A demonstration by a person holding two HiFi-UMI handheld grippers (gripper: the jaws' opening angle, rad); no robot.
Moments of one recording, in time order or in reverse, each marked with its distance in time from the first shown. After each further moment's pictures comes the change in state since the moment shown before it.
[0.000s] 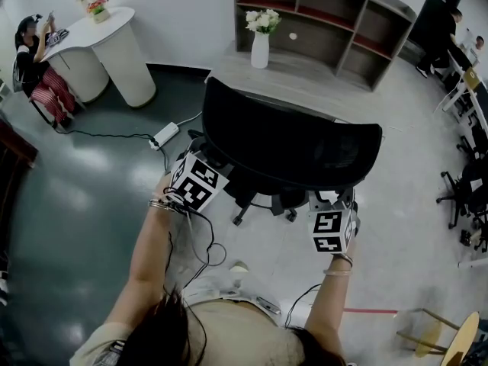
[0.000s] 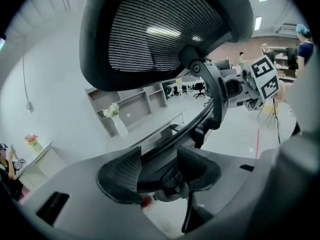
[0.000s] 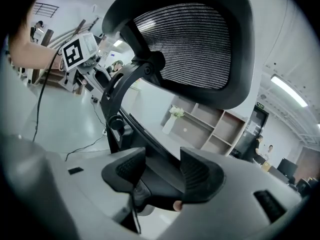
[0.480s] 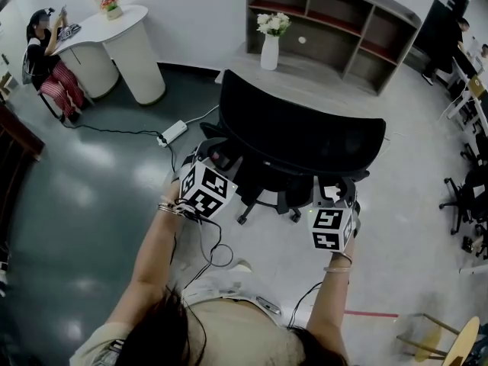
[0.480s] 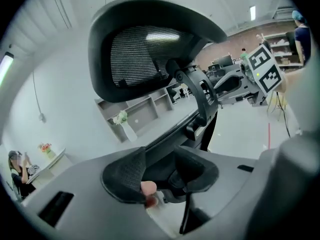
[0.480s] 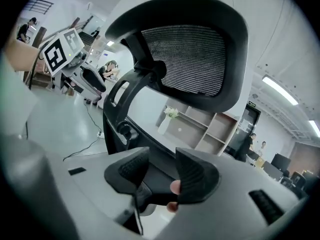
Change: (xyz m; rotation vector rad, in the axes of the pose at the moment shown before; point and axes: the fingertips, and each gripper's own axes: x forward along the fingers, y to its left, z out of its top) left arm -0.026 -0.010 -0.001 0.053 -0.068 0.121; right arm -0.015 0.003 0.005 0.038 0.005 -0.074
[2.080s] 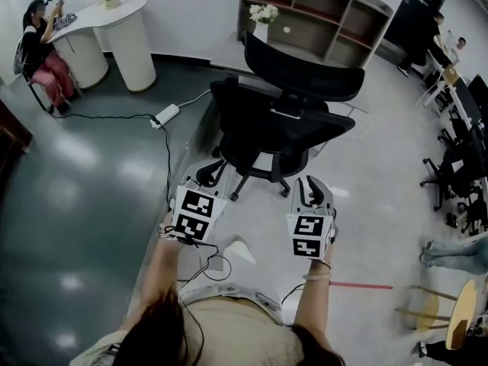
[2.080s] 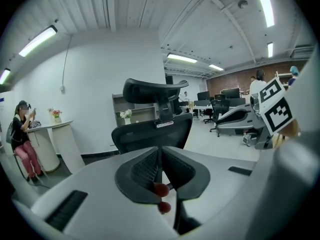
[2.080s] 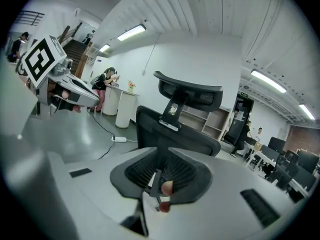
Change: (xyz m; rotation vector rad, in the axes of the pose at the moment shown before) left arm -0.180 -0.100 -0.053 -0.324 -0.144 -0.006; right arm -0.172 0.119 -0.016 0.126 0.020 -0.010
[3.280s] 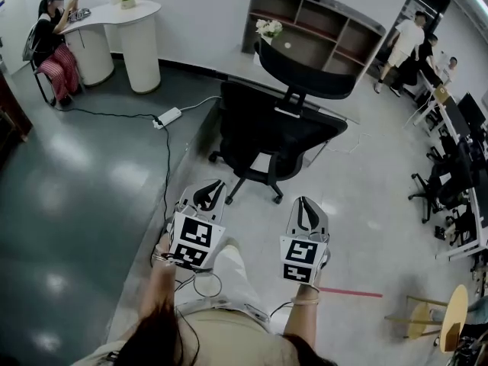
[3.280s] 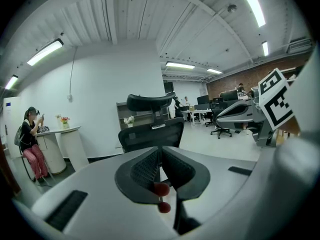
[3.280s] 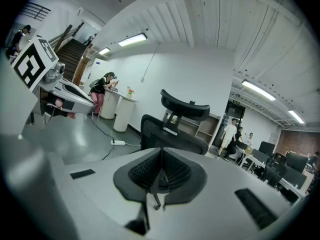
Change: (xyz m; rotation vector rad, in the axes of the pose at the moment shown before) left arm -0.108 -0.045 -0.021 0.025 -0.077 0.046; right arm -0.112 0.039 0.003 -0.004 -0.065 -0.083
